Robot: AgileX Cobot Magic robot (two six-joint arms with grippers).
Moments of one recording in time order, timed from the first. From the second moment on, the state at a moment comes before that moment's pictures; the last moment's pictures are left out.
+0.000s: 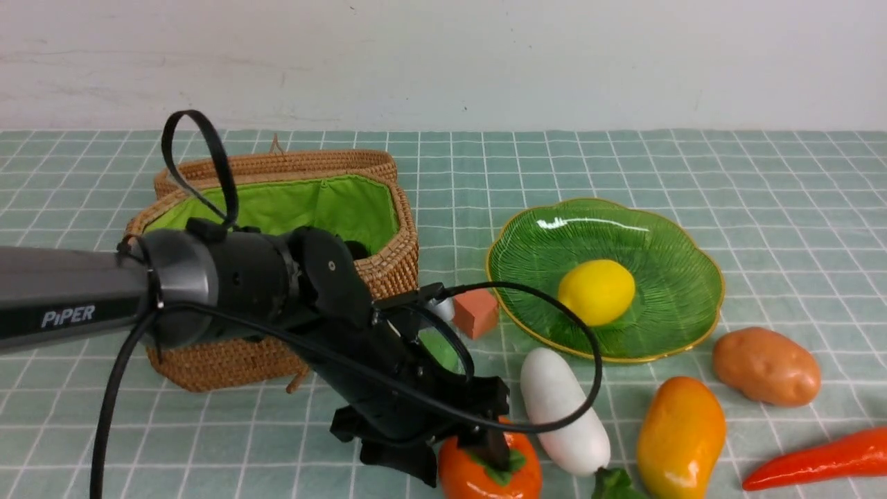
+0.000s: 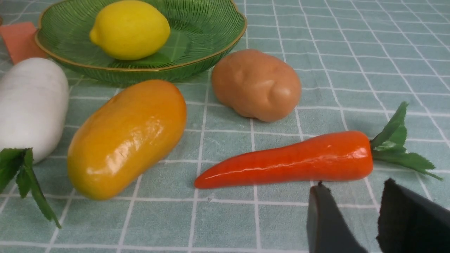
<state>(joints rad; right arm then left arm) -0.05 -0.01 0.02 0.13 0.39 -0.18 -0.55 1.85 -1.12 -0.68 0.68 0.05</state>
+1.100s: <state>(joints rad) -0.05 -0.01 0.02 0.13 0.39 -0.18 -0.54 2.20 -1.95 -0.58 0.53 -0.13</state>
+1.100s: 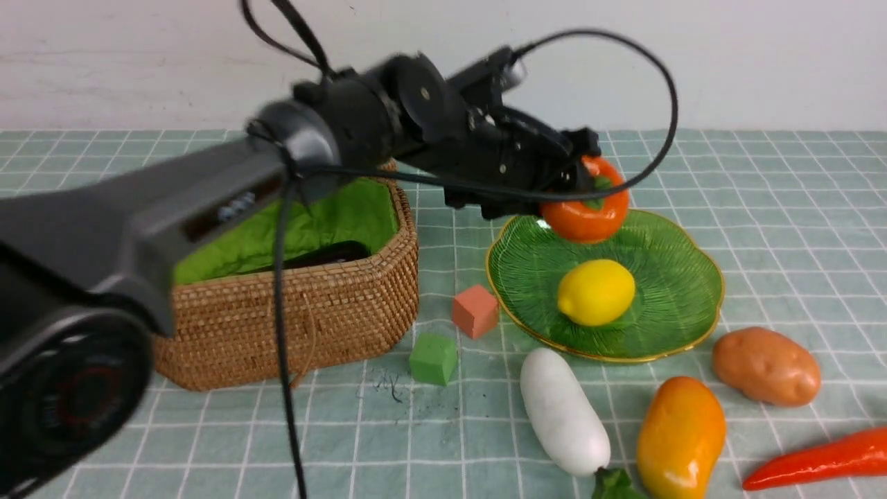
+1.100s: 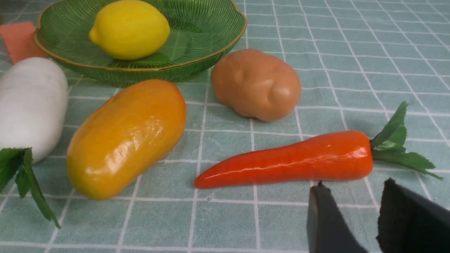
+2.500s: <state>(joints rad) -0.05 -0.01 0.02 0.13 0.39 -0.18 -0.54 0.90 -1.19 0.14 1.17 -0.34</state>
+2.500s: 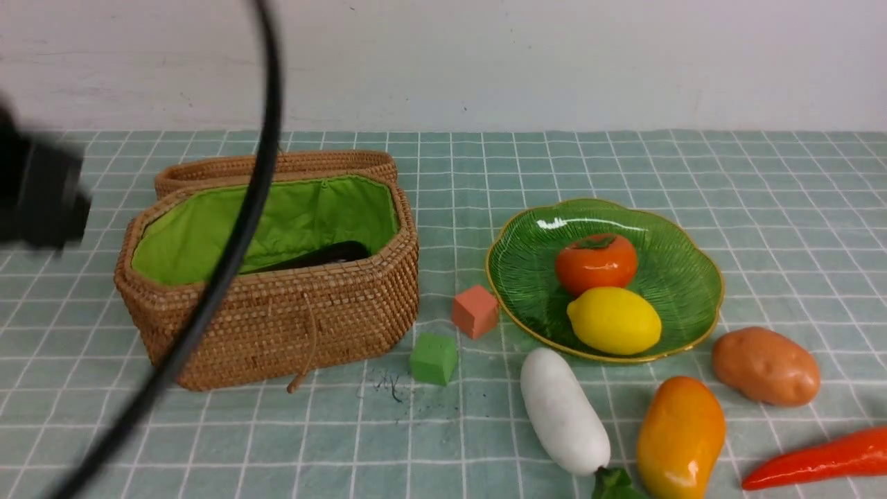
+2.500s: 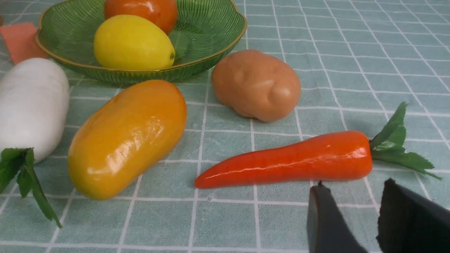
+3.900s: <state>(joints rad) -0.05 -0.01 0.02 0.13 0.39 -0.18 0.01 -0.01 0.03 0.10 0.26 -0.40</state>
